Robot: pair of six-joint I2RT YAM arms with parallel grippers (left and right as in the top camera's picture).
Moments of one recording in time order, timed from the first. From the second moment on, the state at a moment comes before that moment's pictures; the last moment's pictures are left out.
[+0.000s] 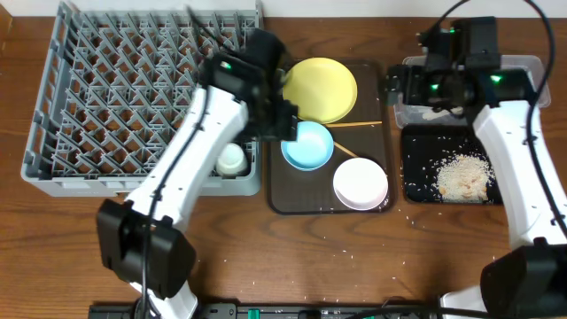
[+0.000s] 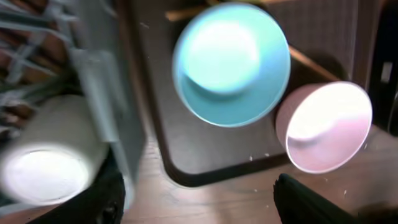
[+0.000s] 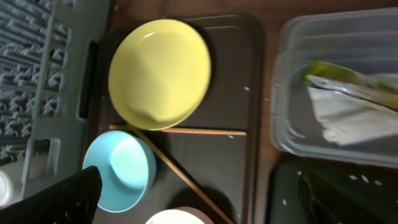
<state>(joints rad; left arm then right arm) -0.46 1.84 1.73 -1.25 0.16 -0.34 0.06 1.66 1.55 -0.86 -0.28 0.17</state>
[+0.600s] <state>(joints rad) -0.74 2.08 1.71 -1.07 0.18 -0.54 -0.01 1.66 1.55 -0.92 -0.27 0.18</state>
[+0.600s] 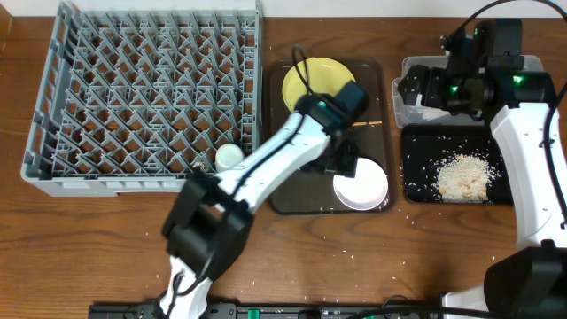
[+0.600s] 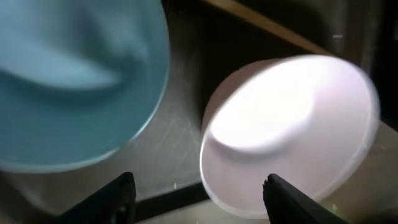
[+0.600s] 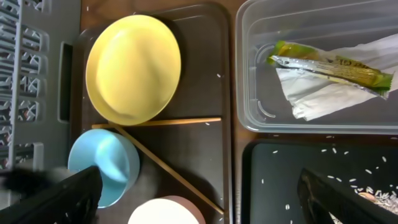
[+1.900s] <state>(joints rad) -0.75 2.10 1.69 -1.09 0.21 -0.51 -0.01 1.66 1.55 -0.96 -0.27 0.17</state>
